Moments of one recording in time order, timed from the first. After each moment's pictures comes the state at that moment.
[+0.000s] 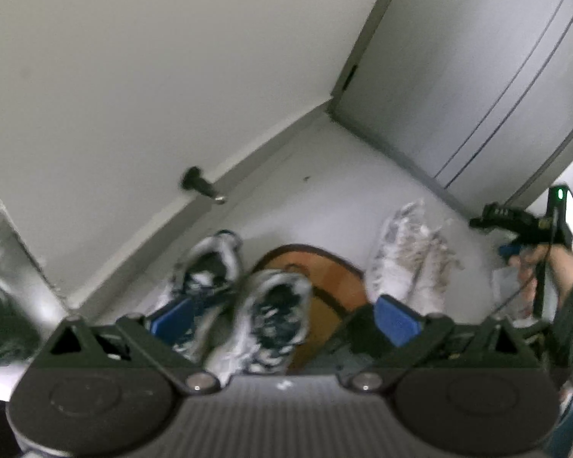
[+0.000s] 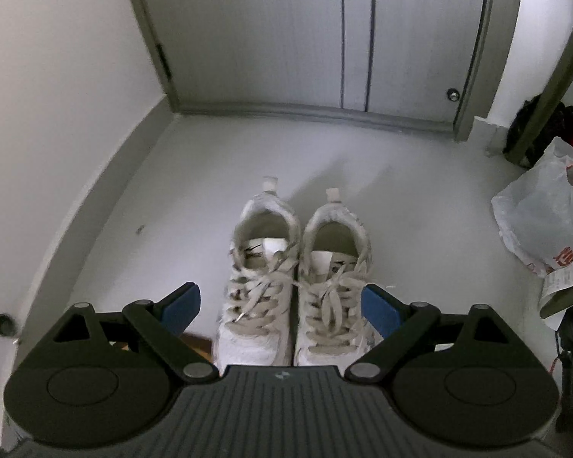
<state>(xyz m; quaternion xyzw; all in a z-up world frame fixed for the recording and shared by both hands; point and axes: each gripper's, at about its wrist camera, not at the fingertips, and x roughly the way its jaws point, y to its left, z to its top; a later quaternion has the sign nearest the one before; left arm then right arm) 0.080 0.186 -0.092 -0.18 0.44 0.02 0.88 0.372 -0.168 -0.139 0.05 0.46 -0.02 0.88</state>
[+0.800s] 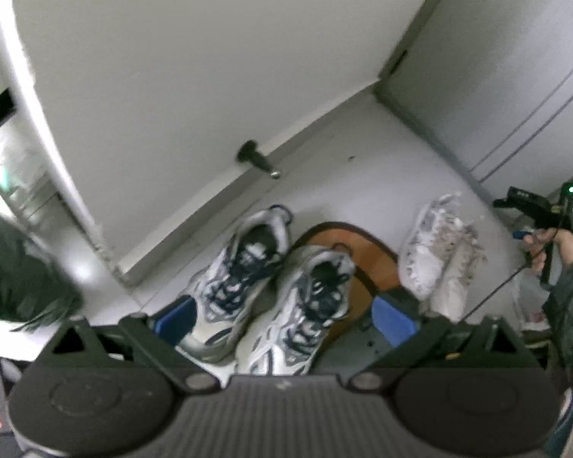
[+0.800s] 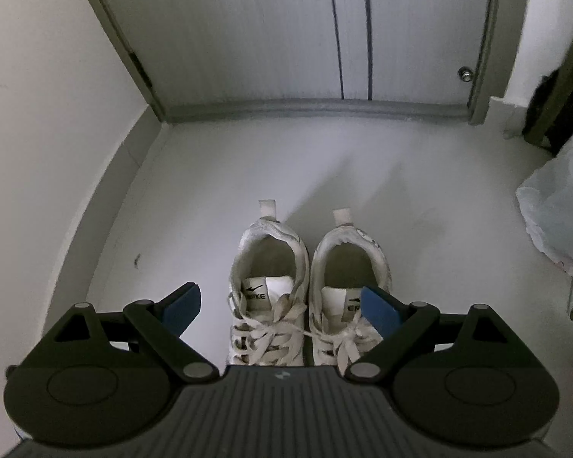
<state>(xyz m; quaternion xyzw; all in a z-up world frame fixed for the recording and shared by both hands) 0.071 0.212 -0.070 -0.19 0.49 0.09 0.84 0.448 -0.189 -0.159 0.09 0.49 -0.01 0.87</state>
